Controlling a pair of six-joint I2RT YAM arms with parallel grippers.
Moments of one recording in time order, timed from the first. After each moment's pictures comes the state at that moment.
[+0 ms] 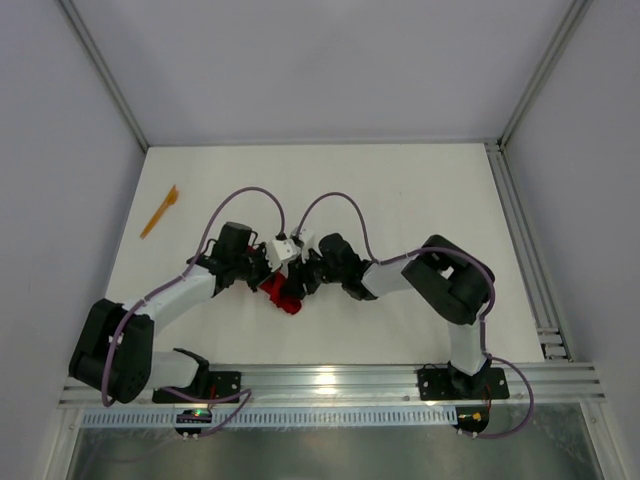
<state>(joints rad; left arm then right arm) -0.41 1.31 0.65 -0.23 0.44 0.63 0.85 1.94 0.87 0.61 -0.44 0.28</state>
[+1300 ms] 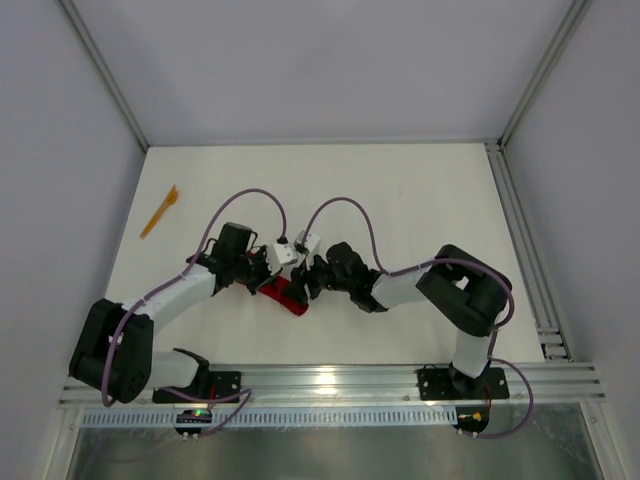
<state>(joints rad) -0.41 1.31 0.67 -0.29 0.49 0.68 0.91 1.82 0.75 0.73 -0.32 0.20</state>
